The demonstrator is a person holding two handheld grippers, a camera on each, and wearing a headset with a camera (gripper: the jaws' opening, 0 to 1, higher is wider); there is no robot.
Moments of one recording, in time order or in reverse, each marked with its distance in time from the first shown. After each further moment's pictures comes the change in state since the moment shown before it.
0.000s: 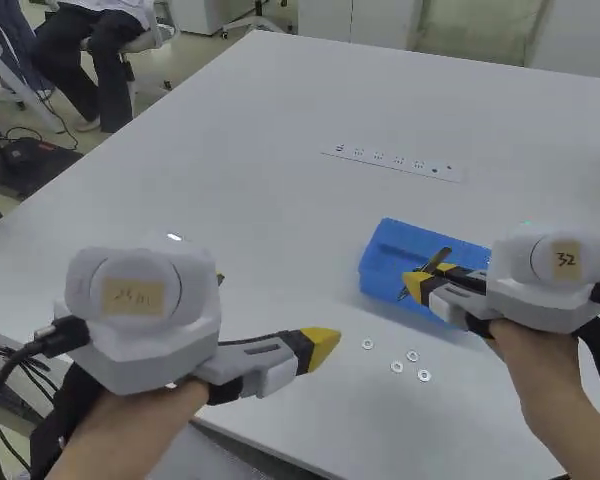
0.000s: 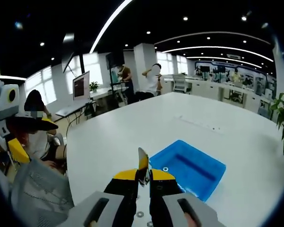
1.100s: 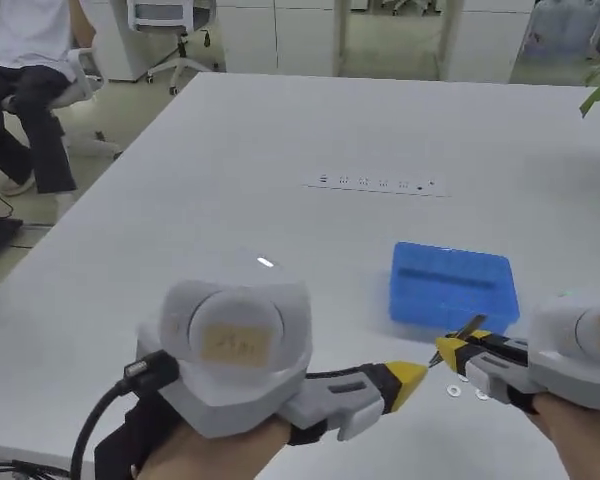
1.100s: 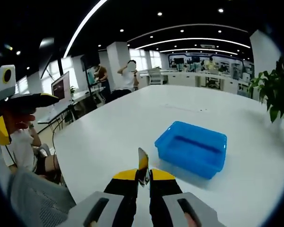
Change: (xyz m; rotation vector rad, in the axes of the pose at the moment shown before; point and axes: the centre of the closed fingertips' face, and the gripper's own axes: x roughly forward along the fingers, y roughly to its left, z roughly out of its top) left arm 0.003 0.022 0.023 0.199 -0.051 -0.251; right arm 0.024 0.028 -0.032 0.146 0.028 -0.202
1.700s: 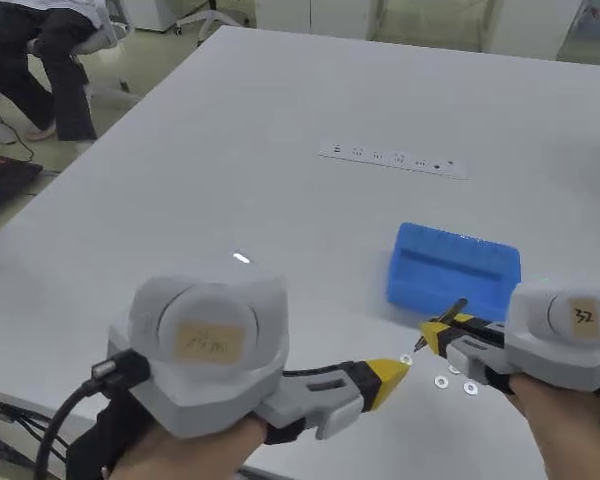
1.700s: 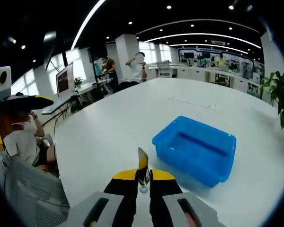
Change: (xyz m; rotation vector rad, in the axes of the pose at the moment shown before) left arm 0.018 0.001 -0.017 -0.080 0.041 0.099; right arm 0.032 -0.026 -0.011 -0.043 0.072 0.082
